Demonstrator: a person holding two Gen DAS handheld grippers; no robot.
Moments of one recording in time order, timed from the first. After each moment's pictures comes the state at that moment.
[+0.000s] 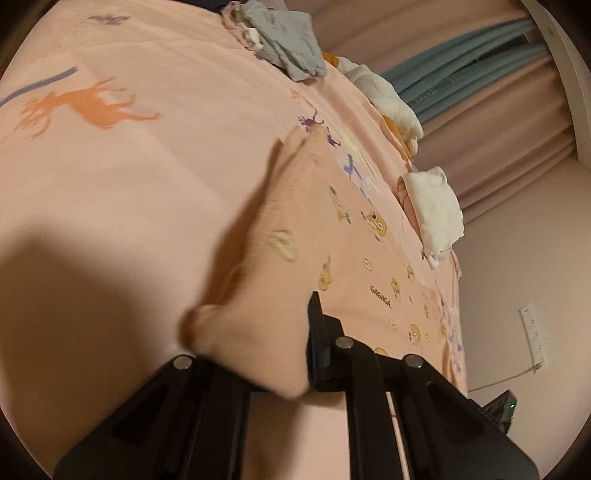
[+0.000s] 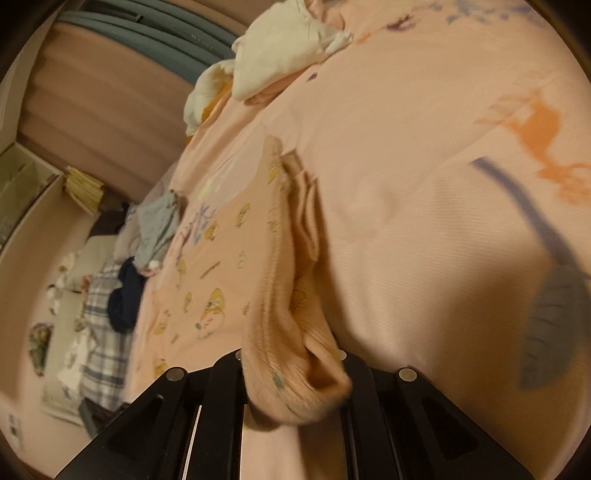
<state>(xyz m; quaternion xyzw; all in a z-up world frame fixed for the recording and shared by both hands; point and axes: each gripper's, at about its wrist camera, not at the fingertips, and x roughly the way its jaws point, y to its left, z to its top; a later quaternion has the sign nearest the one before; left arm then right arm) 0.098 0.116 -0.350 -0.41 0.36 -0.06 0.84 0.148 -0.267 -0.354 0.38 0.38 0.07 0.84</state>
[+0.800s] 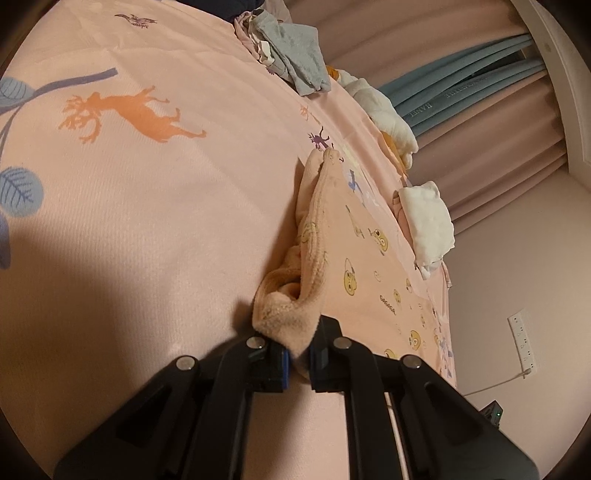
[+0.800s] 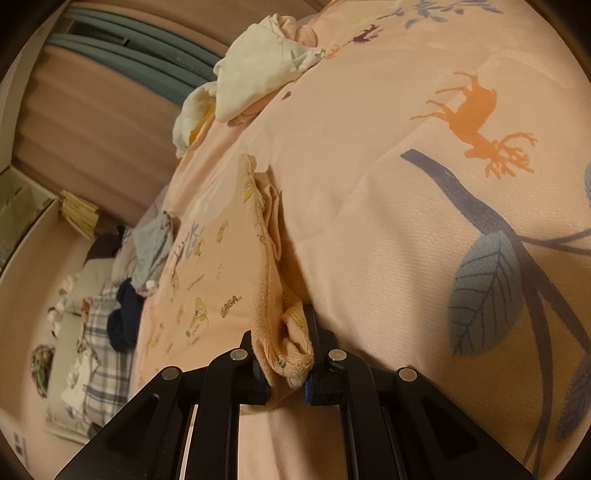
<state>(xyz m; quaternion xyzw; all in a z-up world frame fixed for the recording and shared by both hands) 0.080 0.141 -0.354 -0.42 0.33 -0.07 0.84 0.136 -0.283 -0.365 0.41 0.36 0.06 0.83</state>
